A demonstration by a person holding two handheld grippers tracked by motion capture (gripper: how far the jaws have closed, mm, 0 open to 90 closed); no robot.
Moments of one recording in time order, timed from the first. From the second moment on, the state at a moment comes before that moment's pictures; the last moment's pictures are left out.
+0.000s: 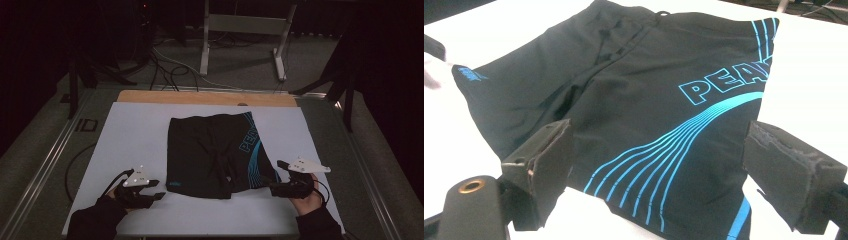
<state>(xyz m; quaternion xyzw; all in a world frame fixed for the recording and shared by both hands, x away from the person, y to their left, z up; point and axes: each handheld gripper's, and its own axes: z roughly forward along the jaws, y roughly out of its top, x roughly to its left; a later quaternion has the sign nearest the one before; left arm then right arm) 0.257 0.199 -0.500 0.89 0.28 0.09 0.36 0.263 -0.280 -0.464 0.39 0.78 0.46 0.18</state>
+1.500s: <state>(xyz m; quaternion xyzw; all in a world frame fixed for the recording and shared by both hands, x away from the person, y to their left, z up) 0.265 0.168 -0.513 0.90 0.18 0.10 0.38 0.264 -0.280 -0.468 0.38 0.79 0.45 0.17</state>
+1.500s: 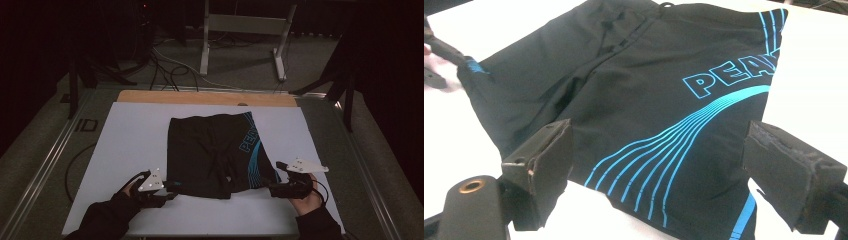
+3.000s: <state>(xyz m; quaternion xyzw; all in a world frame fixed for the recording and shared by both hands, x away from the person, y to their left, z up) 0.248 0.200 -0.511 0.93 0.13 0.07 0.34 0.260 -0.283 -0.465 0.39 0.78 0.45 0.17</state>
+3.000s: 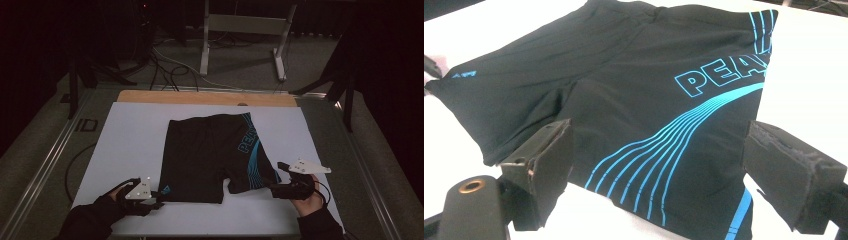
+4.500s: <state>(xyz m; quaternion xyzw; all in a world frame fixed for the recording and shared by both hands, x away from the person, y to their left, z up) 0.285 -0.021 -0.512 0.94 0.02 0.10 0.34 0.262 -0.286 -0.469 0.38 0.78 0.45 0.18</state>
